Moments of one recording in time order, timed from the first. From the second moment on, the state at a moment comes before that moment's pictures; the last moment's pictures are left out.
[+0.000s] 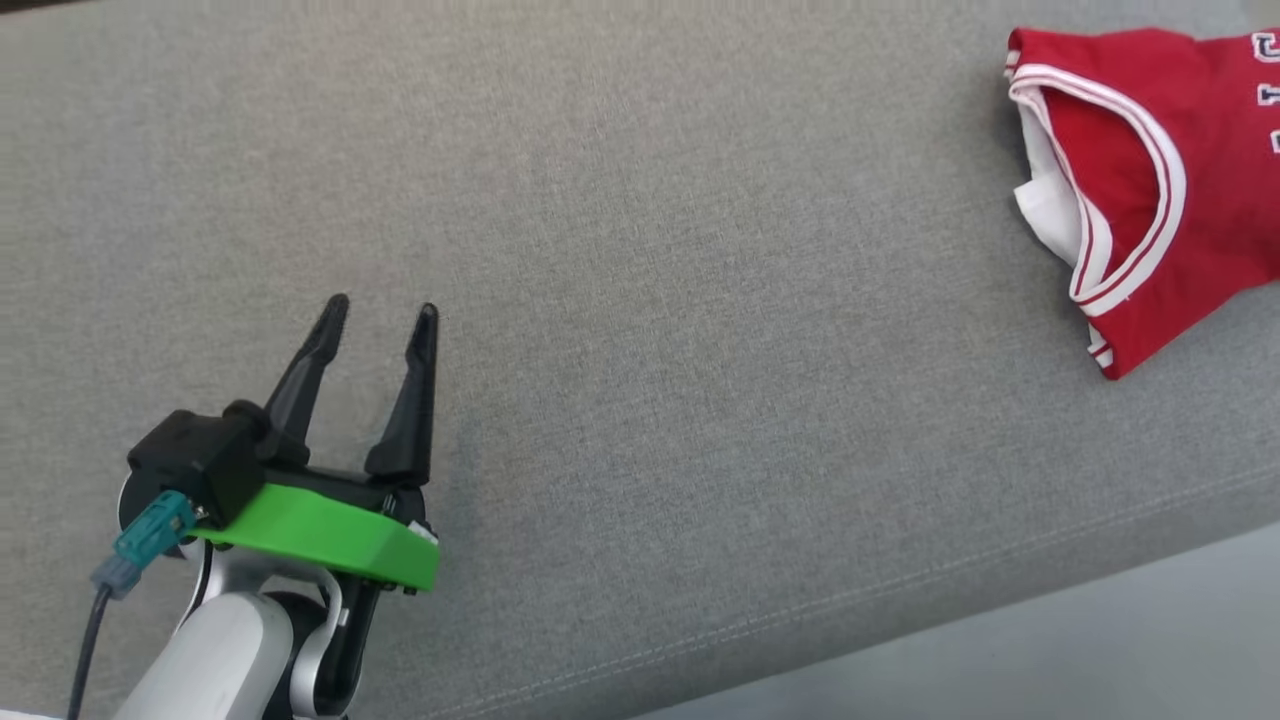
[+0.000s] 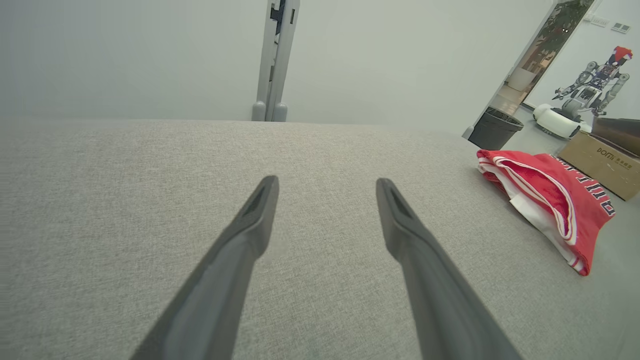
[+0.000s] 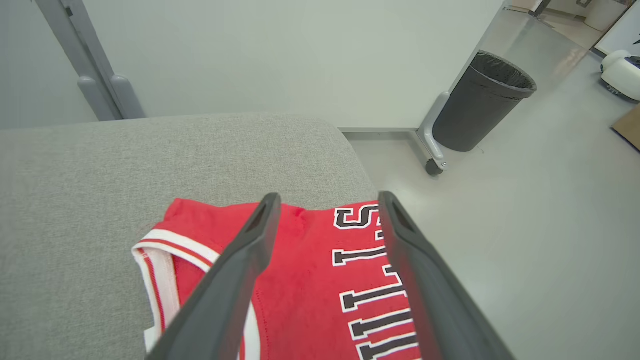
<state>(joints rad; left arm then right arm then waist) -0.26 0.42 -0.47 -0.15 -0.67 0.19 -0.11 -1.15 -0.65 0.68 1.04 0.83 0.13 -0.04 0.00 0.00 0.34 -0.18</state>
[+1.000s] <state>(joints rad) -0.10 0.47 -0.36 0.08 -0.76 0.26 -0.15 -0.79 -0.49 0.63 0.90 0.84 0.13 -0.25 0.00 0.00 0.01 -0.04</state>
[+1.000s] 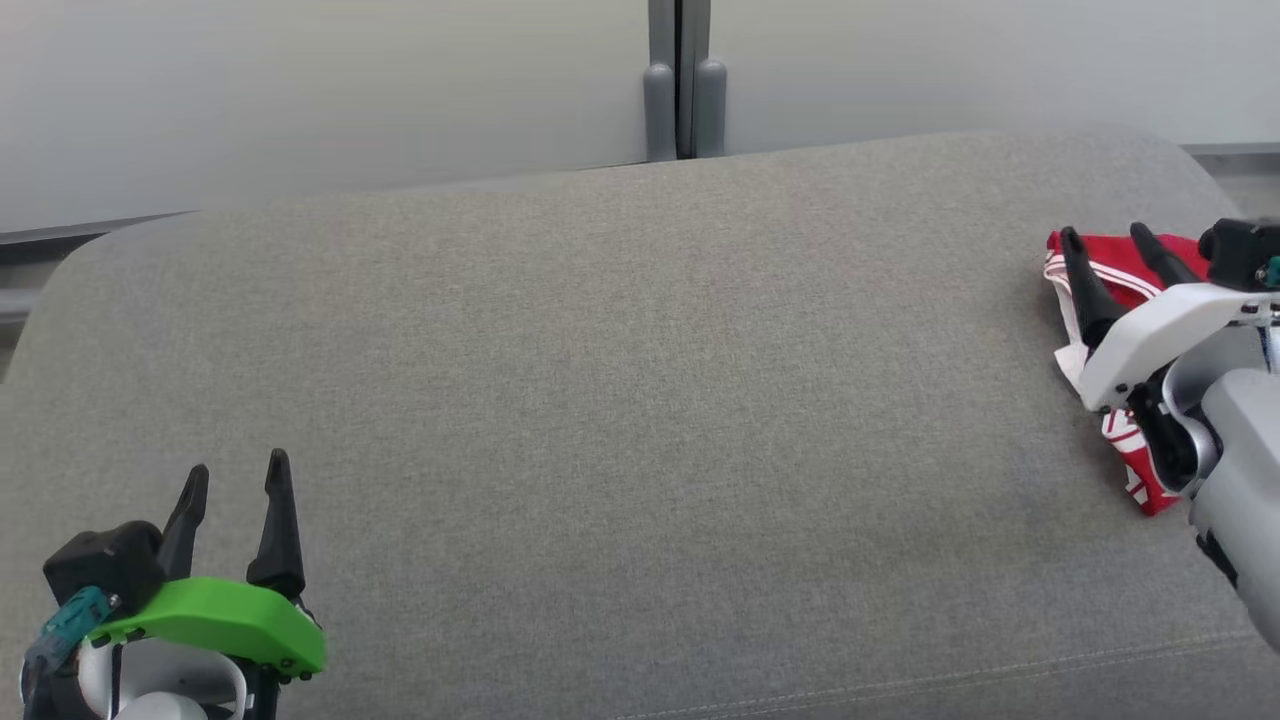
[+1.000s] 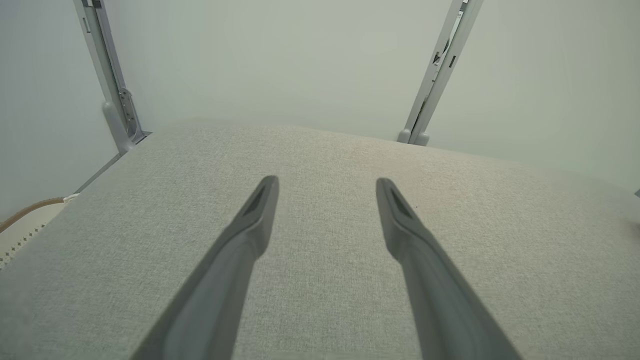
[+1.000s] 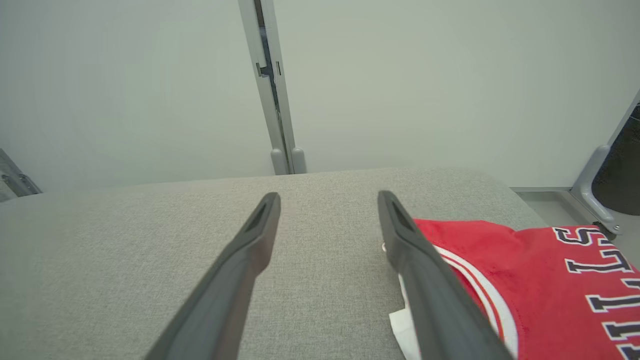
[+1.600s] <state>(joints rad) 0.01 0.47 -0.35 0.10 -0.77 0.28 -0.20 -0.42 -0.23 0.27 0.60 0.50 0.13 -0.26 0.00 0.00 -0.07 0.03</state>
